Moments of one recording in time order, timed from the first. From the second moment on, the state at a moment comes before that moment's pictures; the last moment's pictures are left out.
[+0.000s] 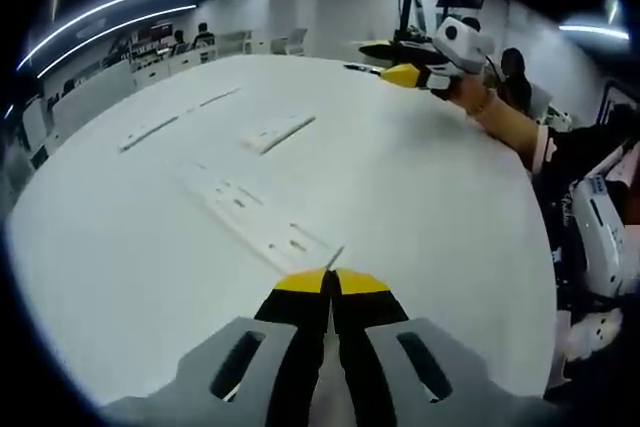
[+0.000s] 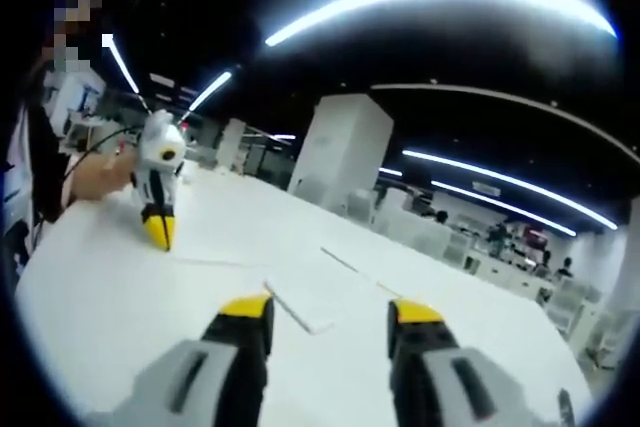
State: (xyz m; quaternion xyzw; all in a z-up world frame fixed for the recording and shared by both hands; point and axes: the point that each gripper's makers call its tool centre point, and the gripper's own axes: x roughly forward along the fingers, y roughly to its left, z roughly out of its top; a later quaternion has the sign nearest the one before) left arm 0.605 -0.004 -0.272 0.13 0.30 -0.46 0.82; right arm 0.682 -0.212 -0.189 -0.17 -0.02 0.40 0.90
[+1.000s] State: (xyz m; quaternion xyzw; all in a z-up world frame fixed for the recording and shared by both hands) left arm 0.608 -0.003 -0.271 0.13 0.29 -0.46 0.83; right arm 0.683 -0.211 -0.192 -0.17 -0.02 0.40 0.90
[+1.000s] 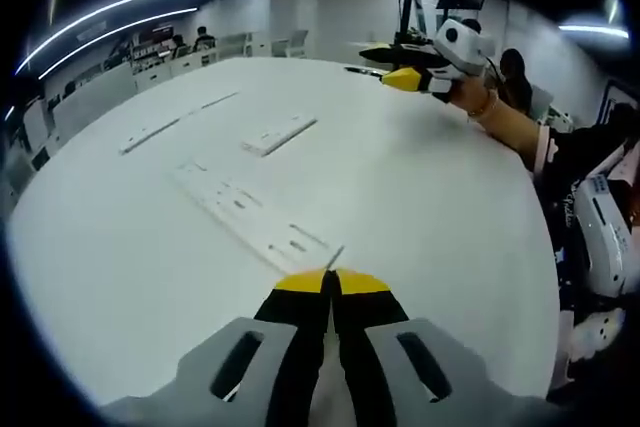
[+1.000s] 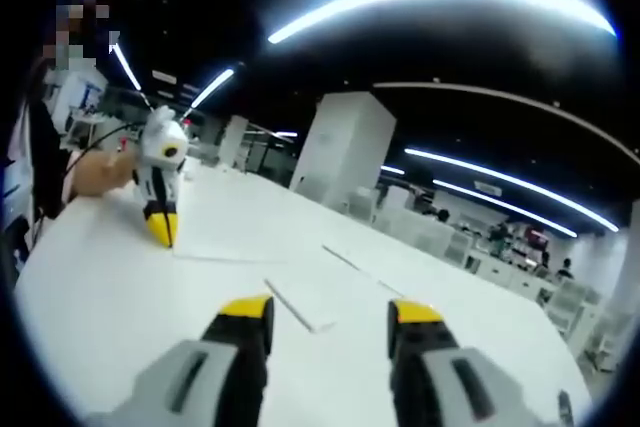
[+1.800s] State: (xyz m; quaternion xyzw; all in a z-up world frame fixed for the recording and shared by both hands) left arm 0.608 -0.003 -0.272 0.14 0.29 -0.46 0.83; right arm 0.681 -0.210 -0.192 -0.18 -0.02 0.40 0.90
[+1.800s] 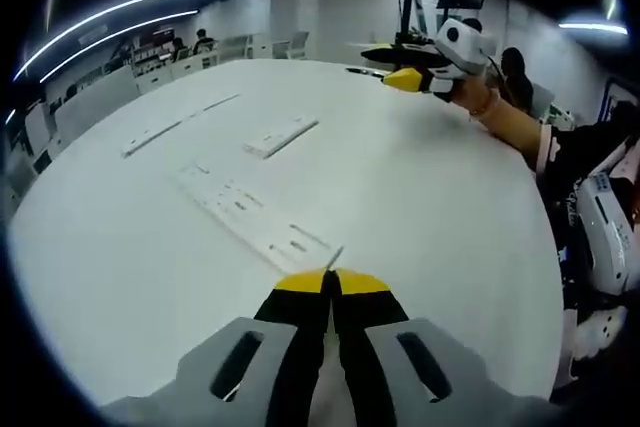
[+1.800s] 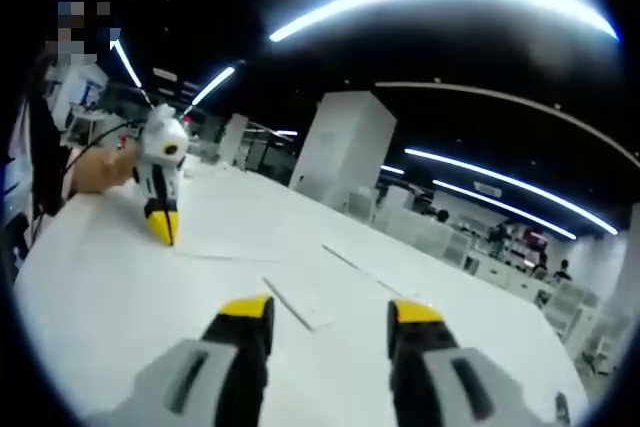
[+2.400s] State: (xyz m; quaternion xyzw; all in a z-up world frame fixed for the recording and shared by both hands) left arm 0.611 -0.001 -0.271 0.14 0.29 -0.46 0.83; right arm 0.684 -0.211 -0.193 -0.18 -0.02 0.40 0.90
